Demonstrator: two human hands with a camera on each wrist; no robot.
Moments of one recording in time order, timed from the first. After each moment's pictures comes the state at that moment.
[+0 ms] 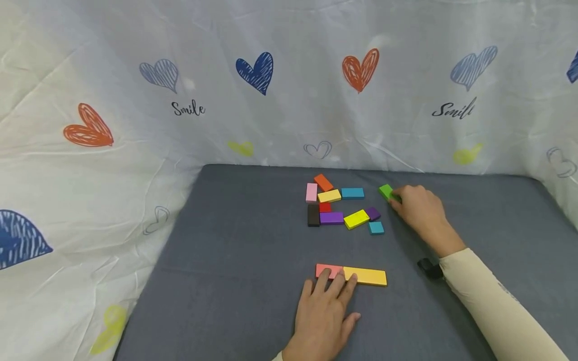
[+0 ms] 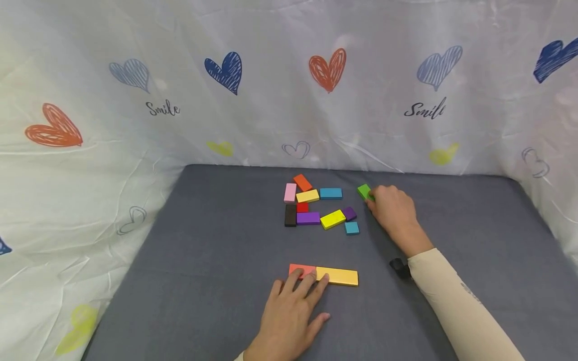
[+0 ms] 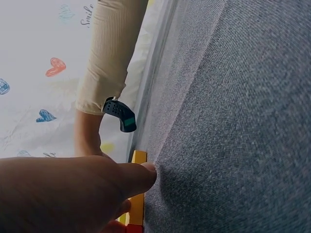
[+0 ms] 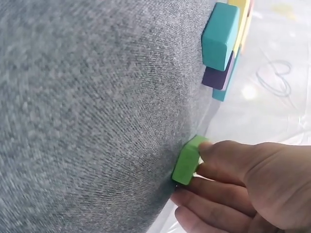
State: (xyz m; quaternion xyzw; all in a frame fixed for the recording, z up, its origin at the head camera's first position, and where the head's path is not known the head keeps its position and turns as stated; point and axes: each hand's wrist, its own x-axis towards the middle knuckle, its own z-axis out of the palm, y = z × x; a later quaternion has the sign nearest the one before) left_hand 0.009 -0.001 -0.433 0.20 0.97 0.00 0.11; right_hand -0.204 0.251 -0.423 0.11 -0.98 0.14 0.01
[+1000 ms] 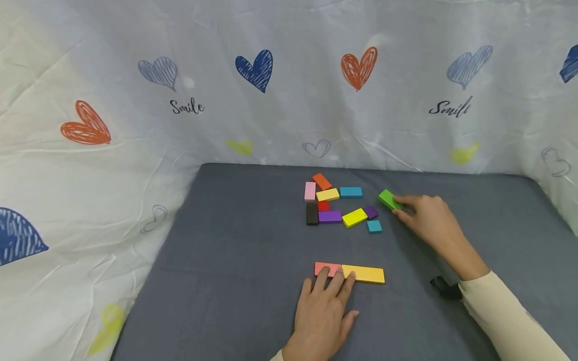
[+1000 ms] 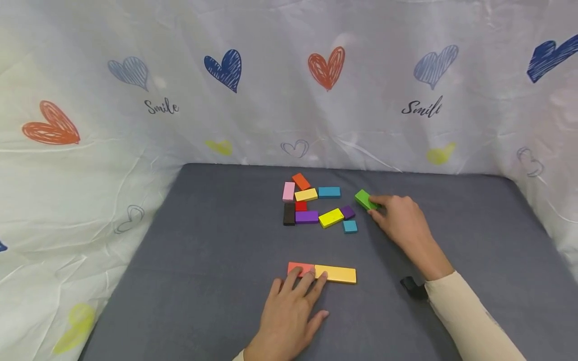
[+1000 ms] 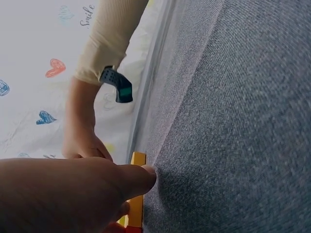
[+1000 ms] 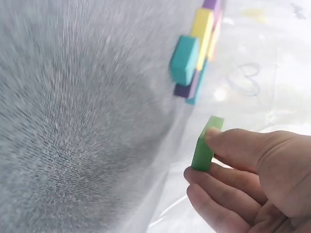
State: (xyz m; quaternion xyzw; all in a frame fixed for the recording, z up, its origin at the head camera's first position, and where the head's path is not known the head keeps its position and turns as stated) left_hand 0.015 -0.006 -0.438 0.21 0.98 0.00 0.06; right_hand -0.157 0.263 -0.413 0.13 -0.97 0.19 0.05
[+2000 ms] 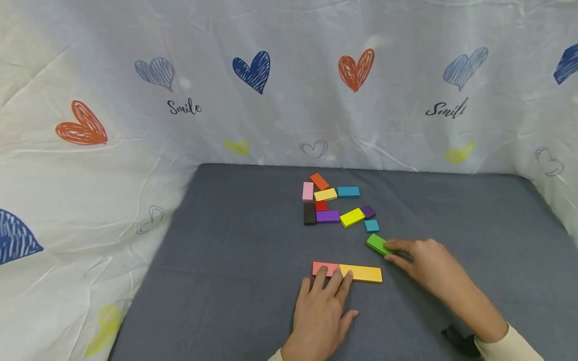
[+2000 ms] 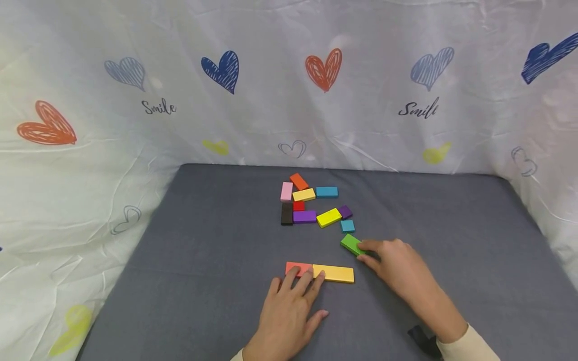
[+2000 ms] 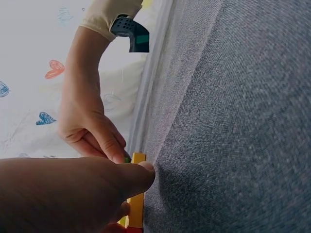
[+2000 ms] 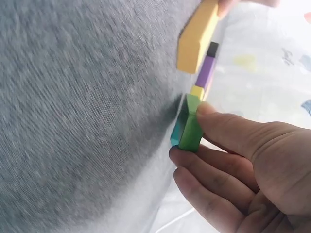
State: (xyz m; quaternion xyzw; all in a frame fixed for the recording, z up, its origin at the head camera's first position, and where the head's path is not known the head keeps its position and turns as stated) left_hand 0.010 0.000 -0.433 0.20 0.97 -0.01 0.12; right_hand -0.076 0.248 -0.410 0.20 -0.96 0.20 -0.01
